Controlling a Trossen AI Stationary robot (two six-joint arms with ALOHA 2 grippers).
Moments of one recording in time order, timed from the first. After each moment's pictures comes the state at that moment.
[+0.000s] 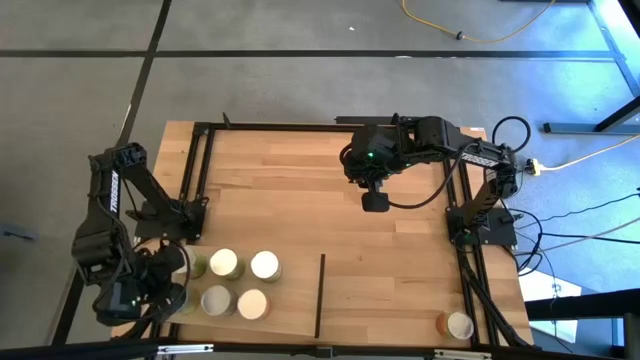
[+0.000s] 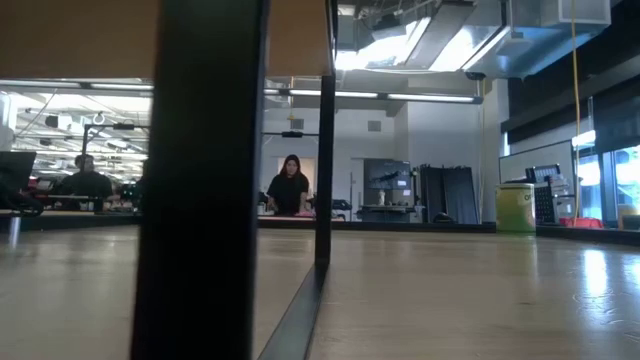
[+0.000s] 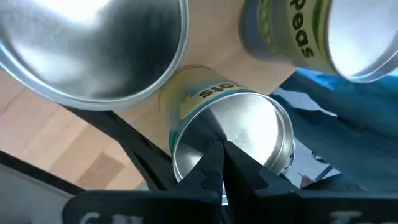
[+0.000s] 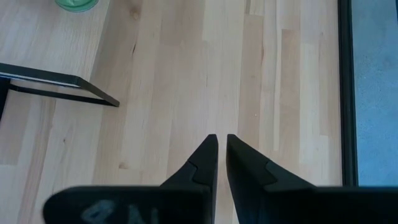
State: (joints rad) left arm -1.23 1.35 1.50 -1.45 -0.11 -2.07; right arm -0.01 1.77 2.19 -1.43 0.04 -0.14
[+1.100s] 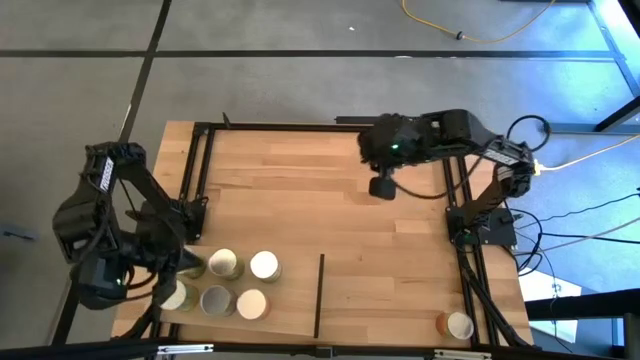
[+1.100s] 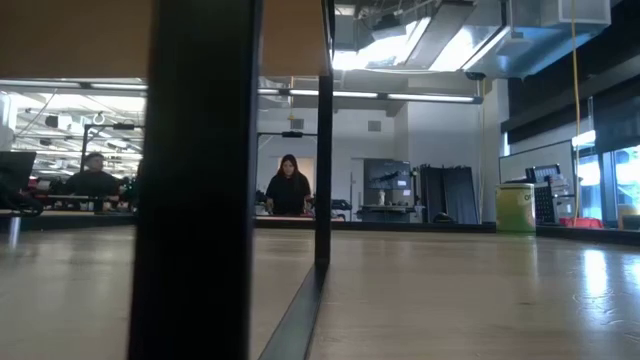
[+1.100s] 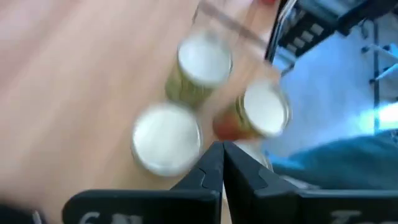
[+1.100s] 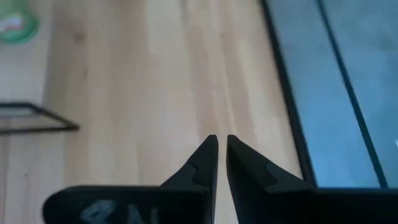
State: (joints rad) left arm -1.20 1.34 1.75 -1.57 -0.67 -1.59; right arm -0.01 1.69 2.19 -1.45 0.23 -0.01
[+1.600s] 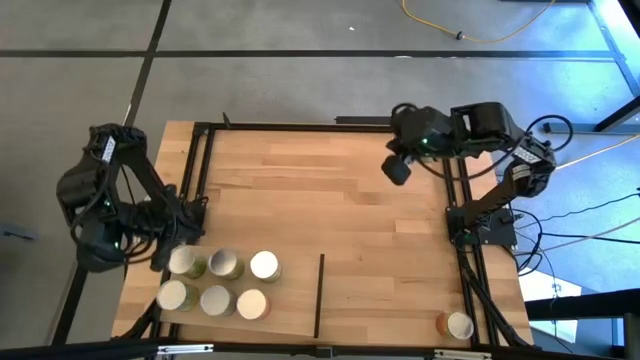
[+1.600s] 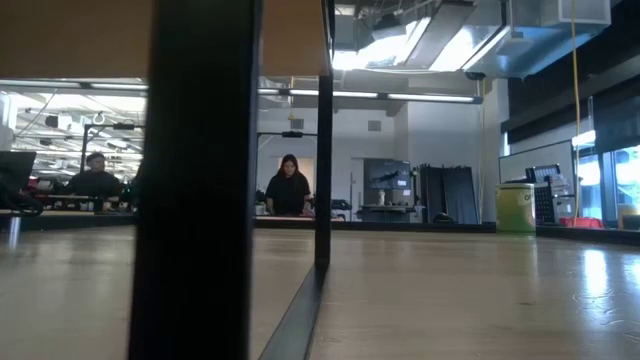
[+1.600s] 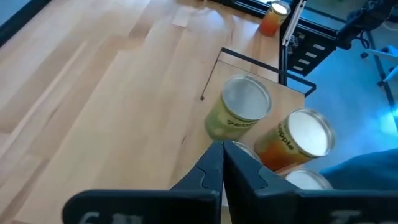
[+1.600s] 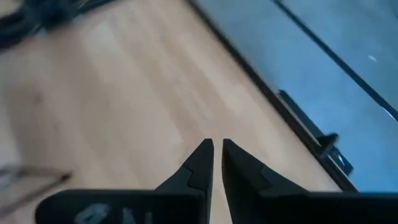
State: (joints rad) left arm -1.20 1.12 1.58 -1.57 -0.81 -1.38; right arm -0.02 1.58 2.18 -1.57 0.39 0.43
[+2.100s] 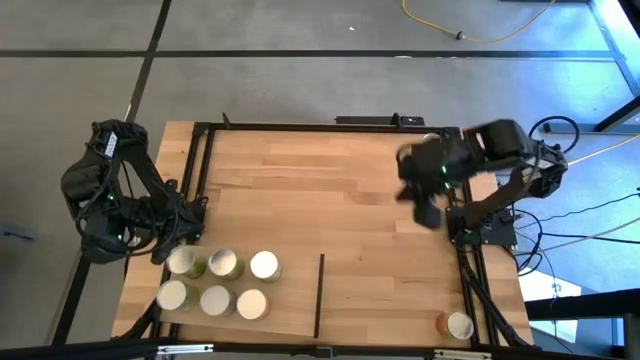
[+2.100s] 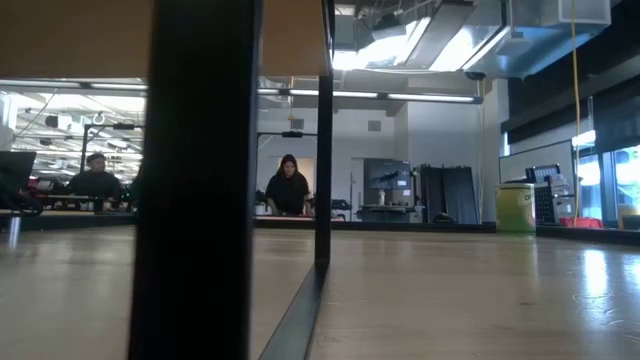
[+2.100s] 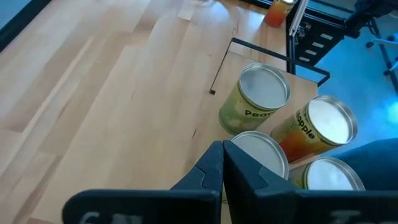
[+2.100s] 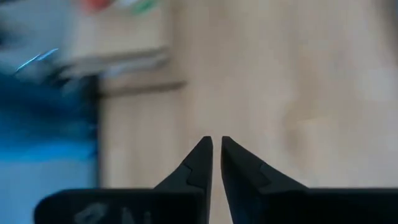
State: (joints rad) left arm -1.20 1.04 1.49 -1.57 -0.80 -1.35; right arm 0.15 1.50 2.10 -1.57 0.01 0.31
